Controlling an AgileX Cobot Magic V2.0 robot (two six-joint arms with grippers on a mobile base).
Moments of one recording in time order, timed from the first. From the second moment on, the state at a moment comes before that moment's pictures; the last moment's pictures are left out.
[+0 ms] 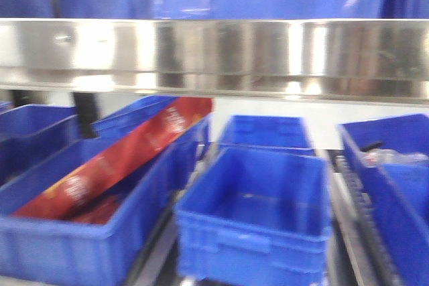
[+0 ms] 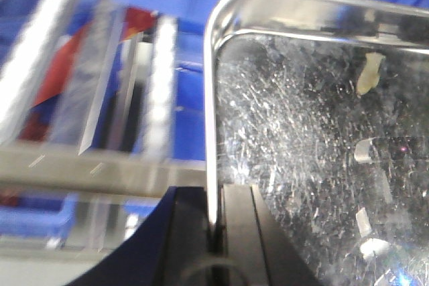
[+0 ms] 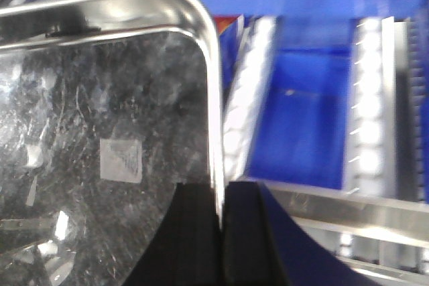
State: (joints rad) left arm -0.63 1.39 -1.72 0.32 1.04 -0.65; right arm 0.49 1.35 -1.68 -0.18 1.09 0.60
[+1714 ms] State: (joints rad) left arm -0.63 1.39 -1.72 0.32 1.04 -0.65; right arm 0.49 1.35 -1.68 -0.18 1.09 0.60
